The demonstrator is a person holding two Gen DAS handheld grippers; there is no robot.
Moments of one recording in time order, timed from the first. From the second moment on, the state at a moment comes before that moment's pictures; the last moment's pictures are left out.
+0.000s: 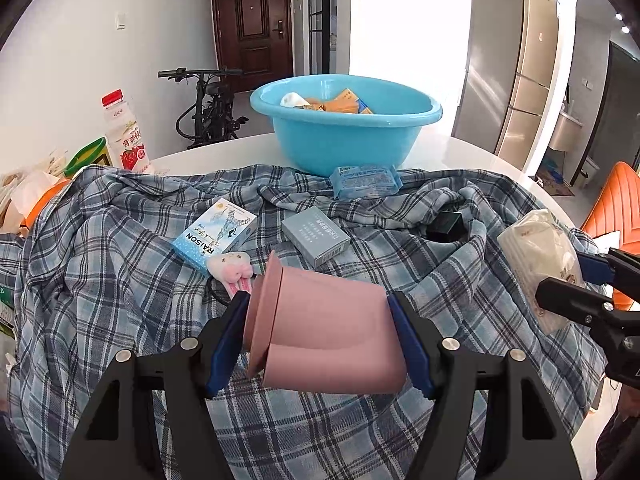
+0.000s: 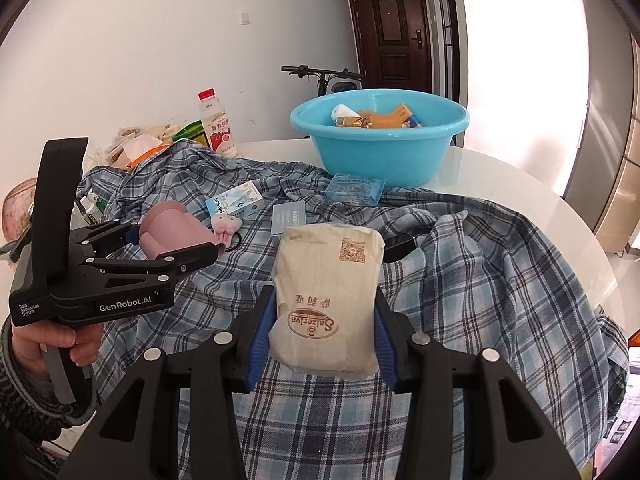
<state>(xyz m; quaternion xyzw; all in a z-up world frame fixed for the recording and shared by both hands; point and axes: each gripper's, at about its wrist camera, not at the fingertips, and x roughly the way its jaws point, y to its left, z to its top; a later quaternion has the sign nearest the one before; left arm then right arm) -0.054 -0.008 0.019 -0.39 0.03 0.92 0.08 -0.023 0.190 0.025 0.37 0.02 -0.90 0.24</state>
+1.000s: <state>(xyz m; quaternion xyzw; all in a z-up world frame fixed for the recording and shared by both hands) -0.161 0.000 0.079 -0.39 0.02 0.92 0.11 -0.113 0.196 0.089 0.35 0.05 -0.90 0.24</state>
